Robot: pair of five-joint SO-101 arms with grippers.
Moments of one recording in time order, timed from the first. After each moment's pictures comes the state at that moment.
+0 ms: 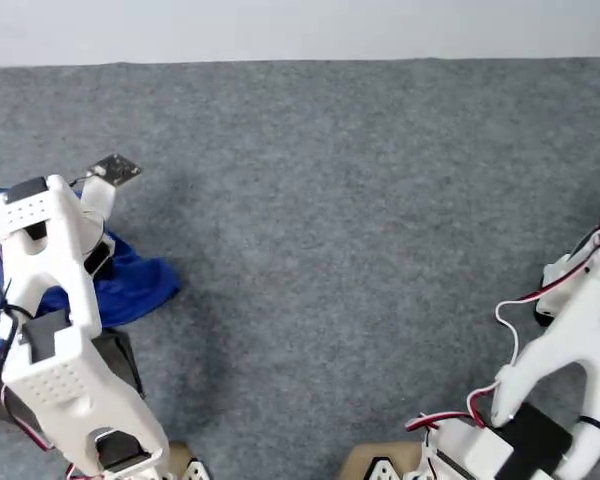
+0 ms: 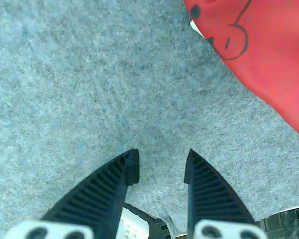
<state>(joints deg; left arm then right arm) -26.0 21.9 -1.2 81.8 -47.5 36.4 -10.7 4.6 100.4 19.3</state>
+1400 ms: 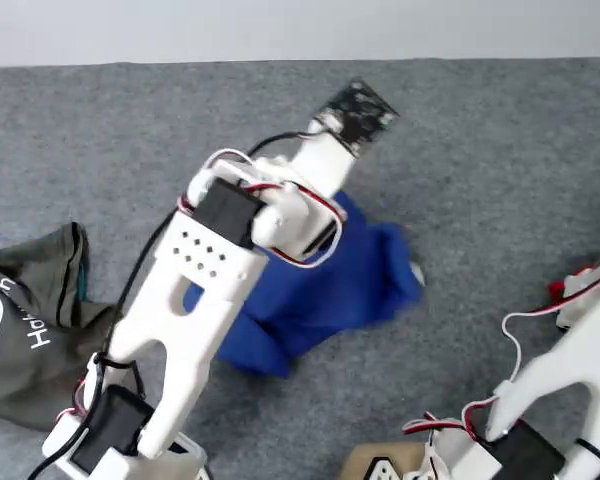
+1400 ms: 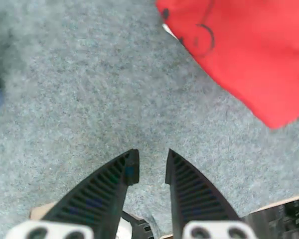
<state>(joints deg) 28.1 -5.5 -10.6 86.5 -5.6 40.9 -15.9 4.7 100.4 25.6</state>
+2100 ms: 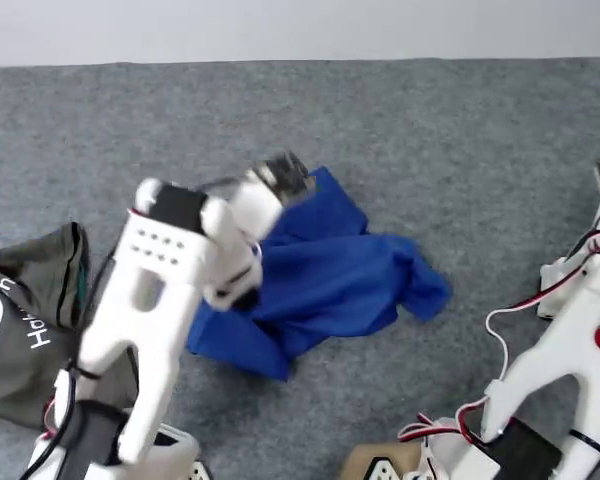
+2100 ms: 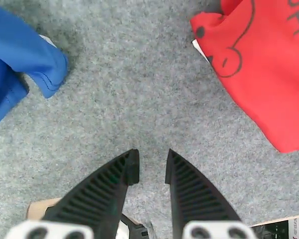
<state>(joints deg) 17.9 -12.4 13.6 98.9 -24.7 35.3 -15.9 4.7 100.4 26.1</state>
